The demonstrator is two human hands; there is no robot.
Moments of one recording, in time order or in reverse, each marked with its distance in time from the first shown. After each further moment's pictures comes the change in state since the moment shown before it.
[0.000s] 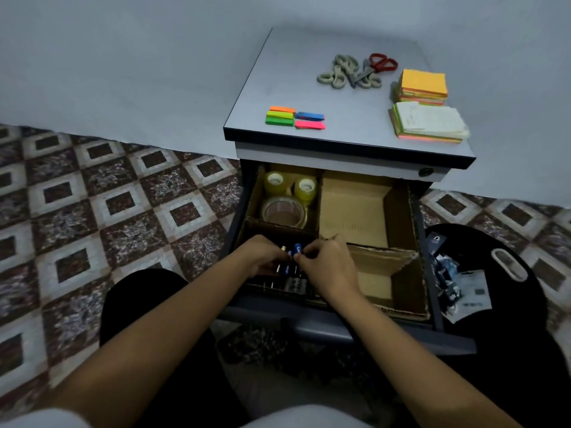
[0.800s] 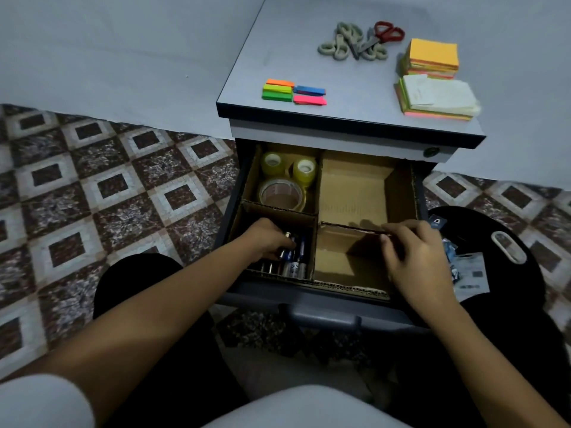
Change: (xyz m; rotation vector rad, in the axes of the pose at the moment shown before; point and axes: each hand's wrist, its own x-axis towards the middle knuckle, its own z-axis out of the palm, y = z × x) left_hand 0.017 -0.005 0.009 0.112 -0.015 0.094; right_hand -0.016 0.089 -0.061 -0.233 0.404 -0.263
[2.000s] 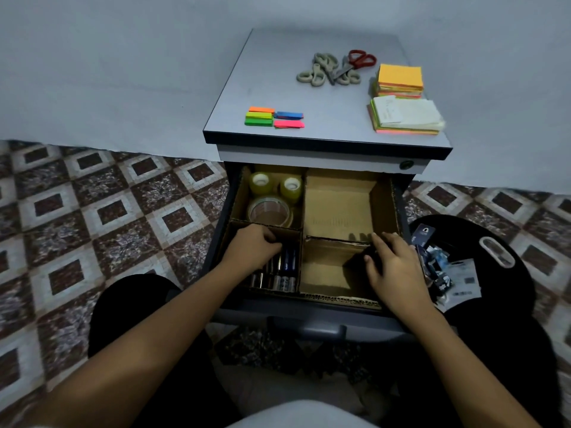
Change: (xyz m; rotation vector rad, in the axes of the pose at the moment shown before) left_hand -0.026 0.010 -0.007 0.486 0.256 0.349; right_hand -0.001 0.028 0.026 -0.090 -0.067 -0.007
